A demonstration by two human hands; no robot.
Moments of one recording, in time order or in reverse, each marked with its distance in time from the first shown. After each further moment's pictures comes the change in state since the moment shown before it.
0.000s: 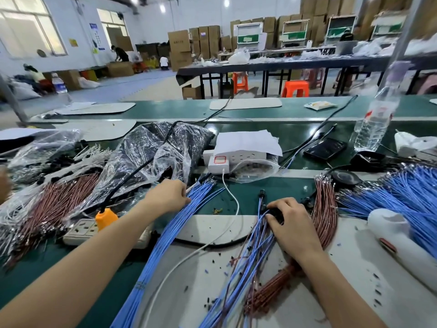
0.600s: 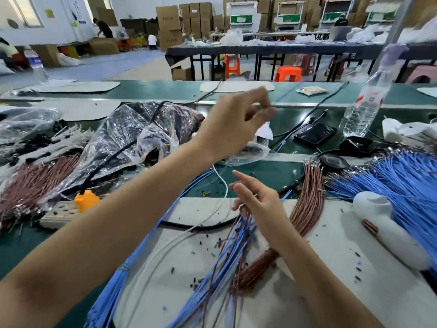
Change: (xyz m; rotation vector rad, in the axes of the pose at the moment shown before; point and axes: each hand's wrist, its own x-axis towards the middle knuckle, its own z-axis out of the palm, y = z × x) left_hand -0.035 0.137 -0.071 -0.590 0.533 0.746; right_hand -0.009 -0.034 0.003 0.918 -0.190 -0.055
